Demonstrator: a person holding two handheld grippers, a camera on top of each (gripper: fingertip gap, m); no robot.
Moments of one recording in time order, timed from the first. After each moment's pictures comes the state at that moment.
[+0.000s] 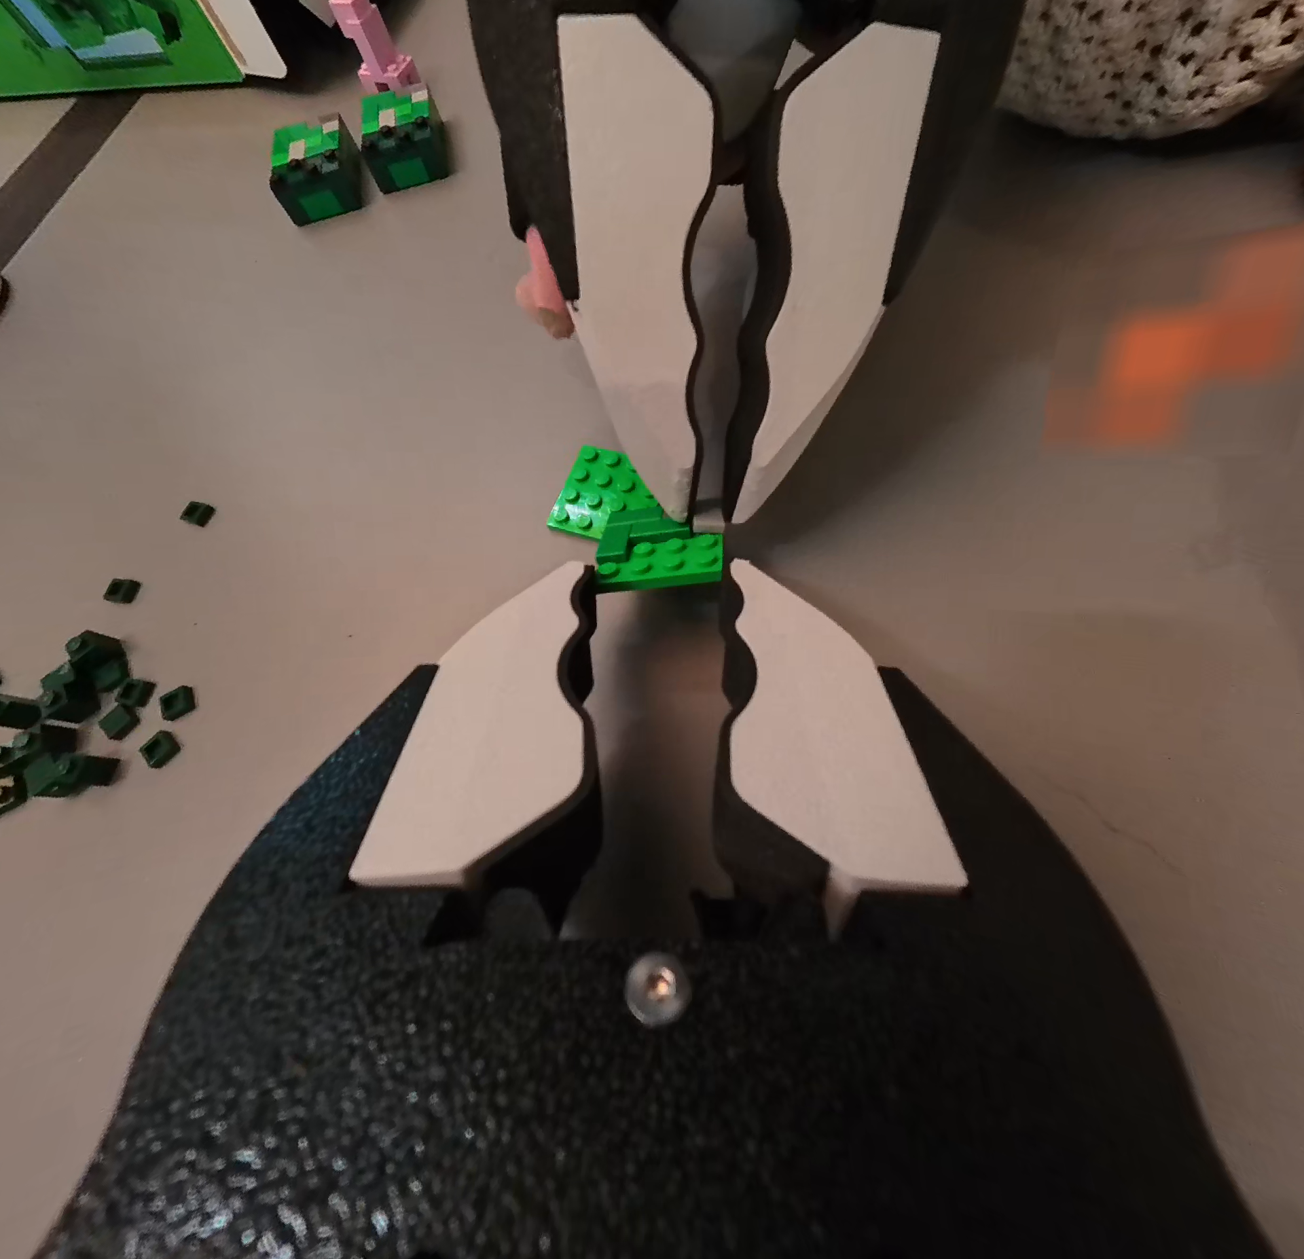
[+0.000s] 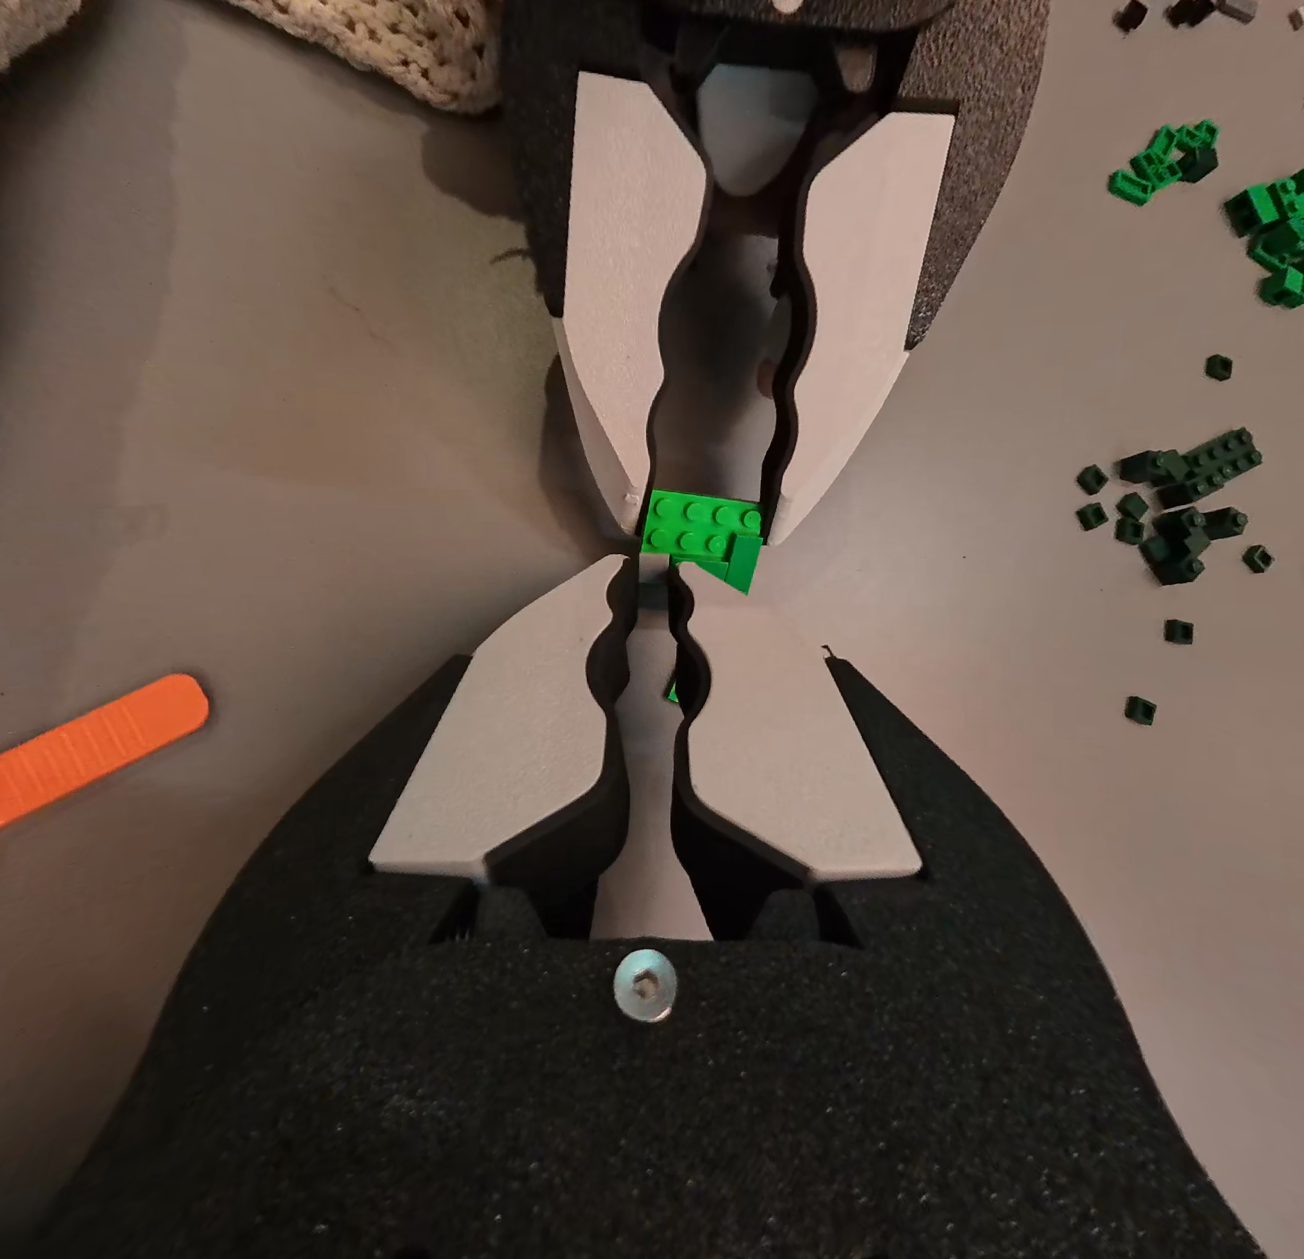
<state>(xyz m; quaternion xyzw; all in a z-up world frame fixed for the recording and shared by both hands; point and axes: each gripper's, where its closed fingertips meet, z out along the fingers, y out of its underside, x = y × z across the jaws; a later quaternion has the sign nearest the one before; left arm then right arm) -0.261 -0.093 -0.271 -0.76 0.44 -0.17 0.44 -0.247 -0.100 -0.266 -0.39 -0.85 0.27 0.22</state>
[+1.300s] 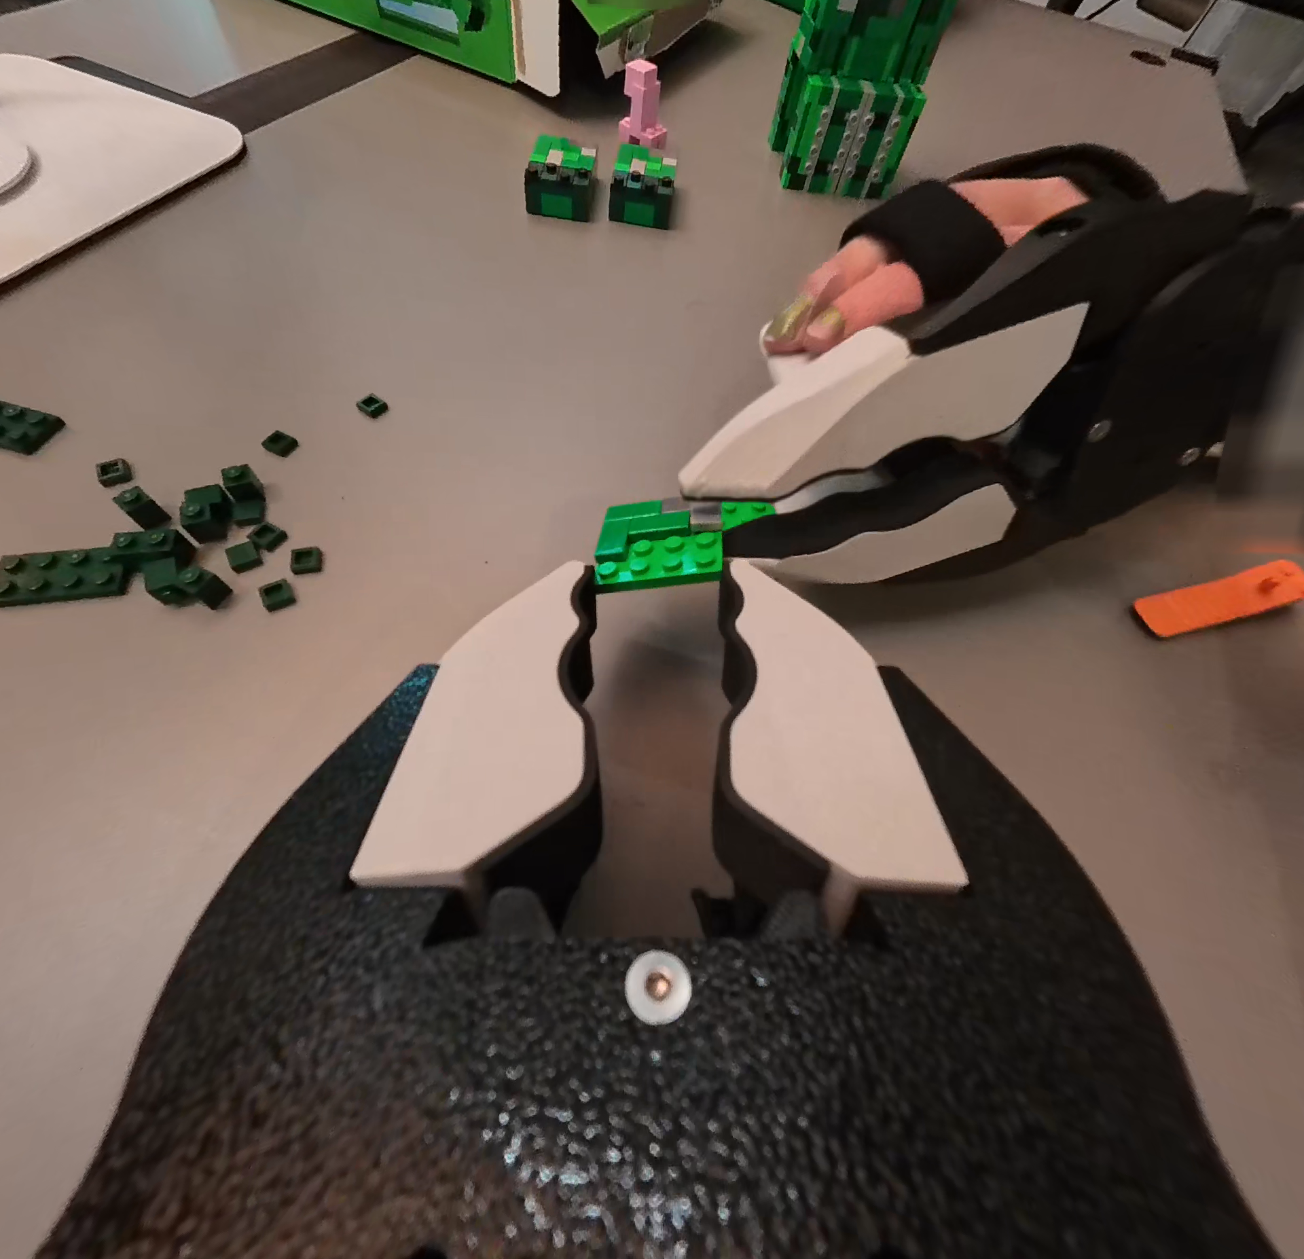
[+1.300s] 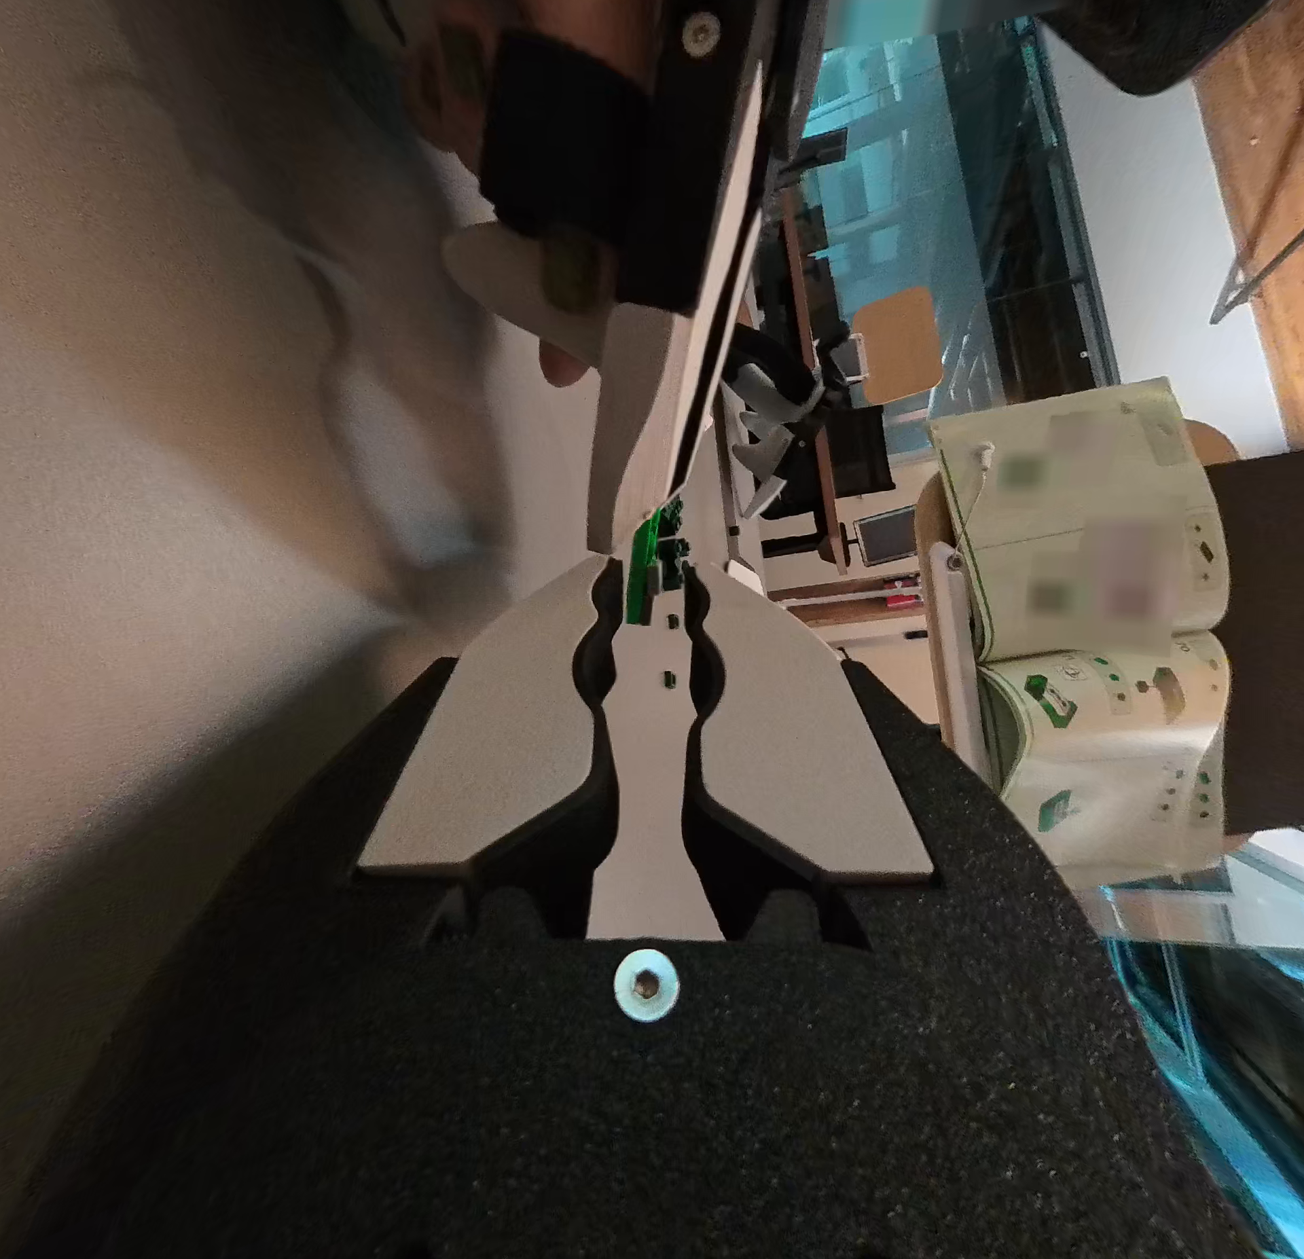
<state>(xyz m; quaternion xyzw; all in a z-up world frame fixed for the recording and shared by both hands) -0.293 -0.062 -0.252 -0.81 0.26 -0.22 0.47 -0.287 -0.067 -0.248 -0.26 -0.74 -0.02 0.63</state>
